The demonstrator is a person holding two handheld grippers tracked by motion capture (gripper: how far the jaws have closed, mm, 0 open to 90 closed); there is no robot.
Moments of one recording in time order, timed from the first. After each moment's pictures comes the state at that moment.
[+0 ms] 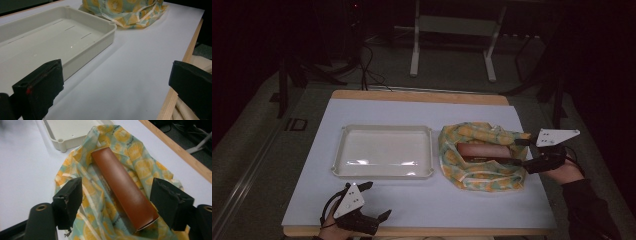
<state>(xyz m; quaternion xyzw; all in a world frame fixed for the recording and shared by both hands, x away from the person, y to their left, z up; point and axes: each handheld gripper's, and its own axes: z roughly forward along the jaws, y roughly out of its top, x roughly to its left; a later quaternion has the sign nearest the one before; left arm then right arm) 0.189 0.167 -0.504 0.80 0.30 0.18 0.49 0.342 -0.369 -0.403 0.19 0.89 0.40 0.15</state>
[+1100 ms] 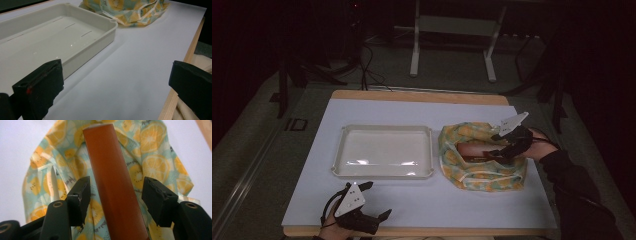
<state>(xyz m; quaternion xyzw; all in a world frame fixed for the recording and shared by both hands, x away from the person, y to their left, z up) 0.191 0.167 -0.506 0.80 0.30 0.18 0.49 0.408 -0.308 -0.422 0.11 0.96 0.25 0.11</state>
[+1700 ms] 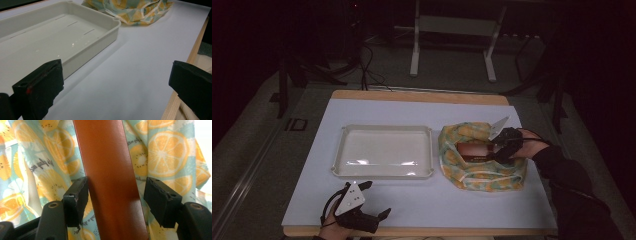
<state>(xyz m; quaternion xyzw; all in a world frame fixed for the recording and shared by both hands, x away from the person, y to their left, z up) 0.193 0.168 -0.507 0.80 0.31 0.18 0.49 0.424 -0.293 -0.450 0.09 0.98 0.15 0.11</state>
